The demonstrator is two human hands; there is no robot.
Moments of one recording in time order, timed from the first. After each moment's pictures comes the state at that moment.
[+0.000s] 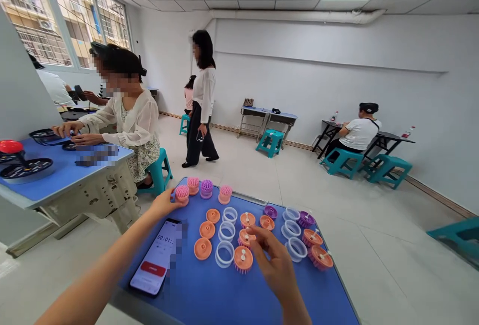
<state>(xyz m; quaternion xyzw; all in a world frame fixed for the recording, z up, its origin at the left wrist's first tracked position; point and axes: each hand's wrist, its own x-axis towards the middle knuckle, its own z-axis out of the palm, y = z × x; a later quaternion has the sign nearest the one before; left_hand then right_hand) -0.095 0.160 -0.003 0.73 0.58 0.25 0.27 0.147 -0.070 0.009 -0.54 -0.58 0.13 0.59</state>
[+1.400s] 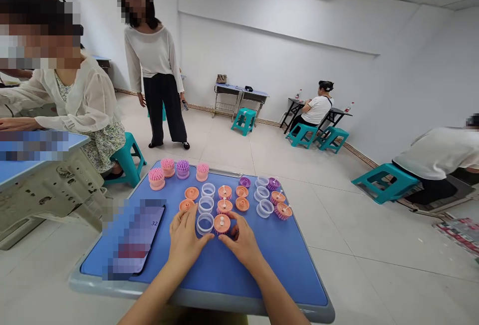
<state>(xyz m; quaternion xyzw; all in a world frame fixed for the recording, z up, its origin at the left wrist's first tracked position) -0.010 -0.005 -0.046 0.82 0.47 0.29 0.16 0.146 -0.085 -0.056 -0.70 -0.52 0.17 0.46</state>
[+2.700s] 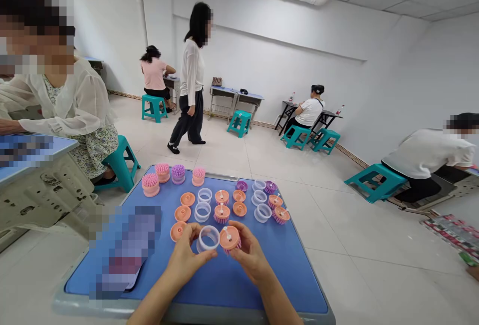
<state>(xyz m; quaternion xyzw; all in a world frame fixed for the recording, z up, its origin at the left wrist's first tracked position) -0.010 -0.011 -0.034 0.68 0.33 0.35 0.56 0.145 -0.101 -0.040 -0.47 -0.38 0.45 0.66</state>
